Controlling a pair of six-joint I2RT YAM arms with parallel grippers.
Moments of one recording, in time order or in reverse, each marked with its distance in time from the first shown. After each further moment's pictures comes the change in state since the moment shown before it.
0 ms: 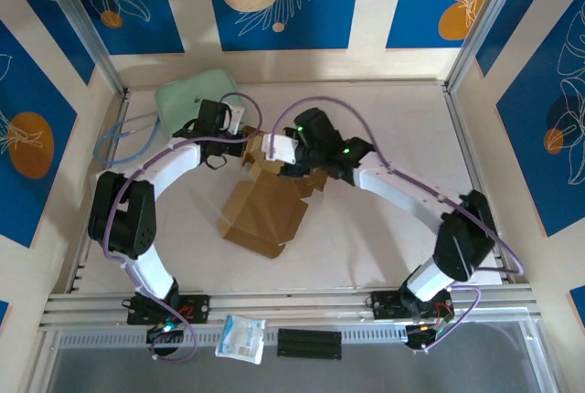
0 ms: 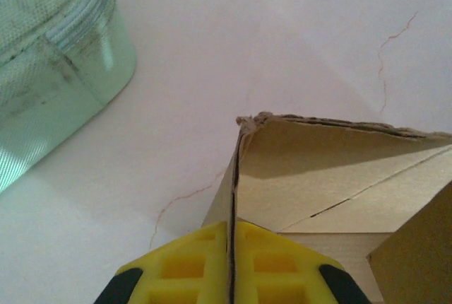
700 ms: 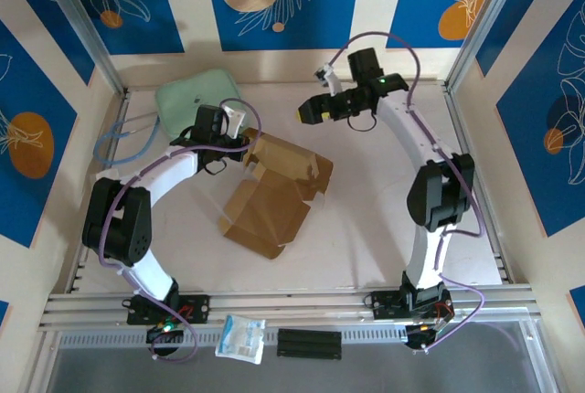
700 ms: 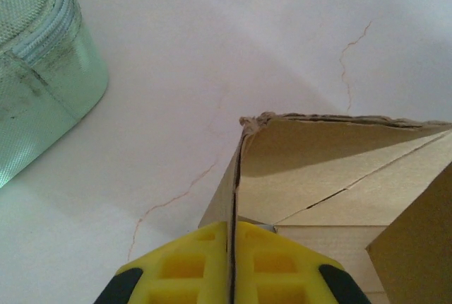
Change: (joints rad) left arm 0.000 -0.055 -0.092 0.107 0.065 0.021; right arm -0.419 0.394 0.537 -0.420 -0.651 0.754
